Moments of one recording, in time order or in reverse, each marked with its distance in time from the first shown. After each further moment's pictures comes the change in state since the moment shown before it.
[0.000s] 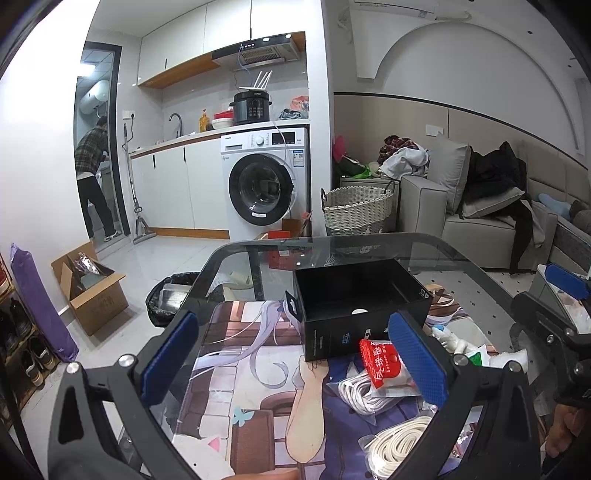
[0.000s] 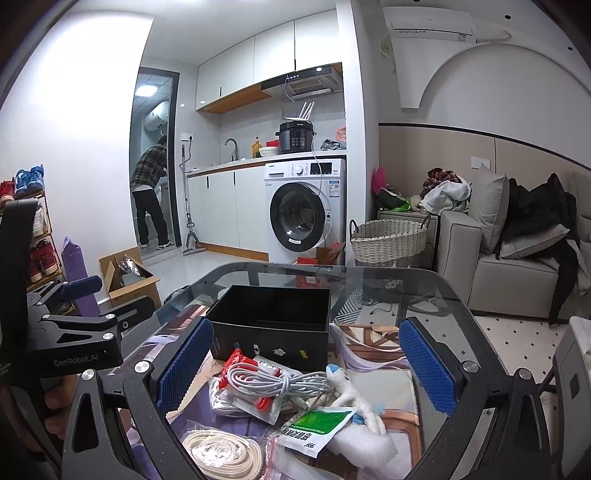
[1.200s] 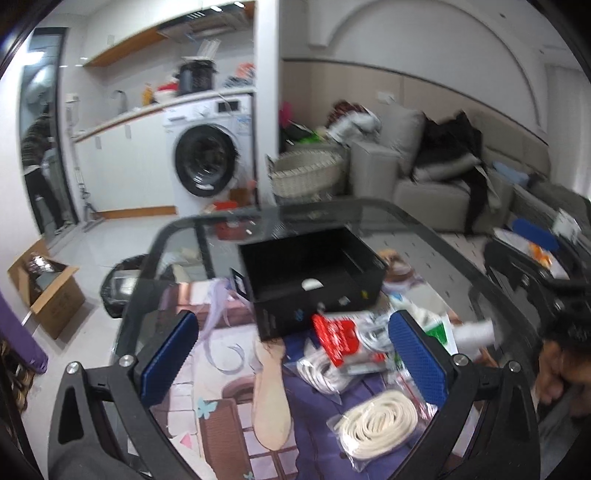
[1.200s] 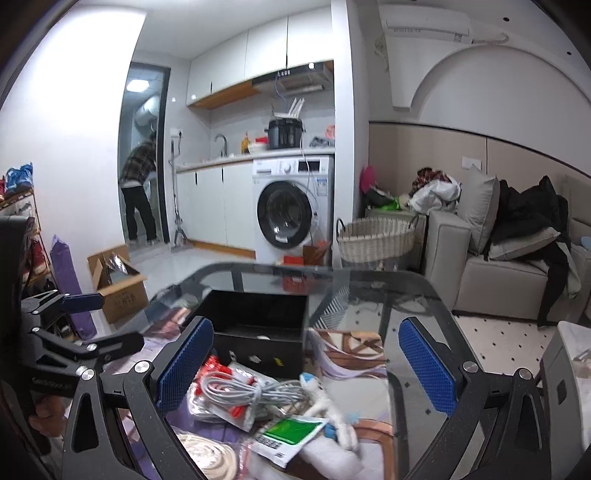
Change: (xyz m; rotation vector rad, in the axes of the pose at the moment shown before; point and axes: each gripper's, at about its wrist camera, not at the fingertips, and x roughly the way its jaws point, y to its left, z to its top) left arm 0.024 -0.014 0.004 0.102 0.181 -0.240; right arm 0.009 -0.020 0.016 -0.016 0.039 -0.050
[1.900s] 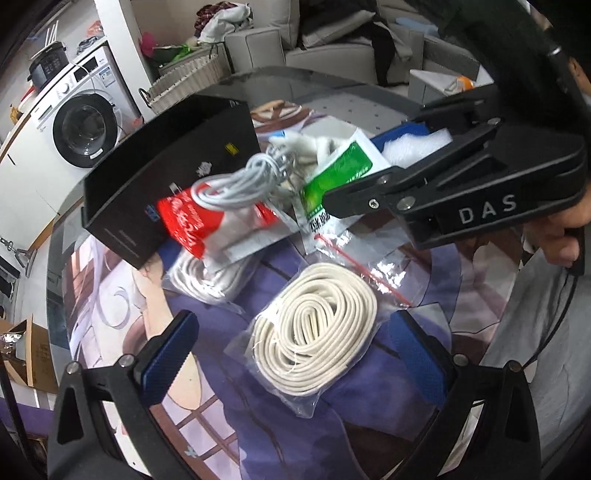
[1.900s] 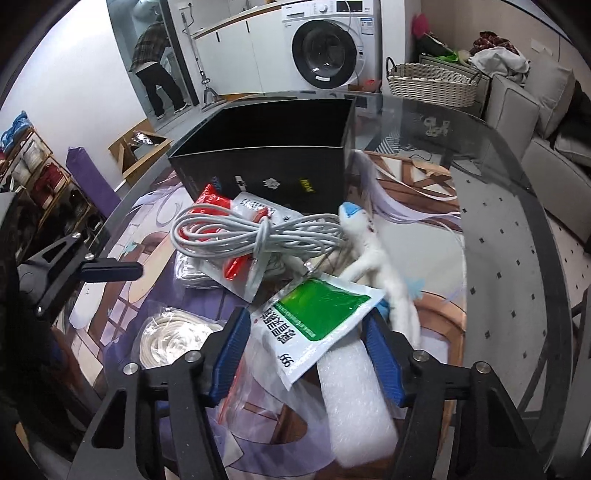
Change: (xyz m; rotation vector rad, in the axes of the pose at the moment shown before) left arm 0.055 -0.084 -0.063 0.396 0.420 -0.204; right arm 0.096 -0.002 -0.079 0.000 0.639 0.209
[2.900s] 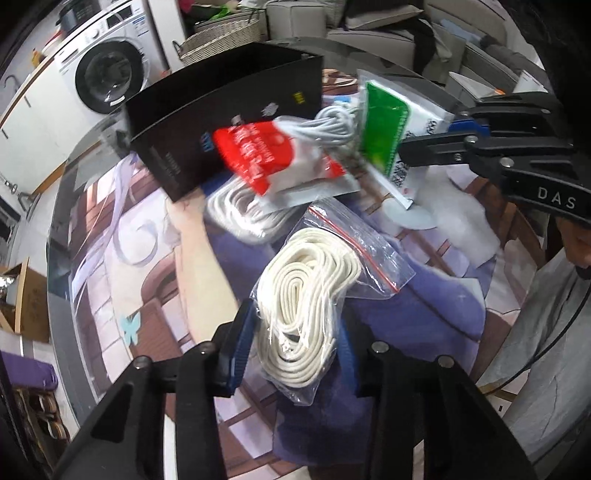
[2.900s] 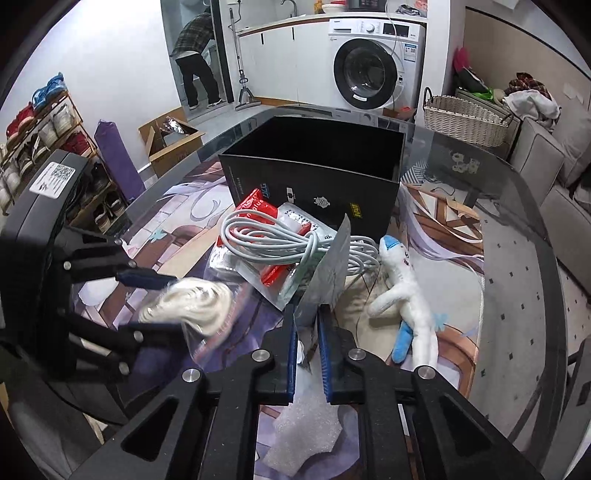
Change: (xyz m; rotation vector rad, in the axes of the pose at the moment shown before) left arm 0.003 0.046 -0.034 -0.162 0.084 -0.004; right arm -0.013 0.030 0.008 -0.163 -0.043 0.034
